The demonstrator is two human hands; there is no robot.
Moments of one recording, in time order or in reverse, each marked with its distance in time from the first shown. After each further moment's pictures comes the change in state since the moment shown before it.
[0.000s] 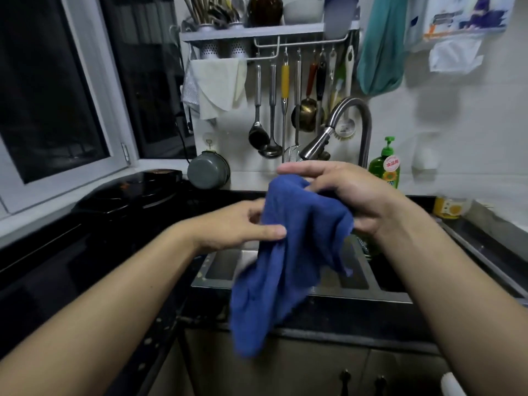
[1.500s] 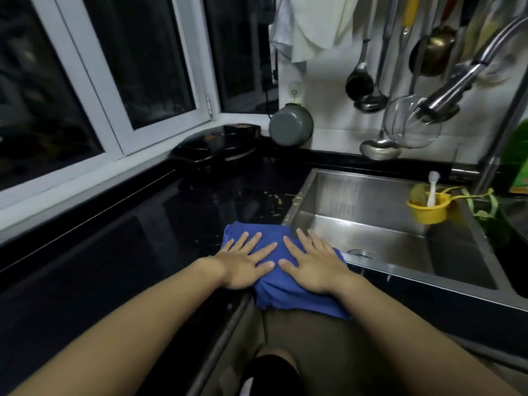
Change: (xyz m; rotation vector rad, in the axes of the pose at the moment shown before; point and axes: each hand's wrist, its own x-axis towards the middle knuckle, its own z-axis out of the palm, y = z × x) left_hand -0.111 -0.213 -0.006 0.823 -0.130 -0.791; right_hand 0.105 0.279 0.091 -1.452 -0.304 0.138
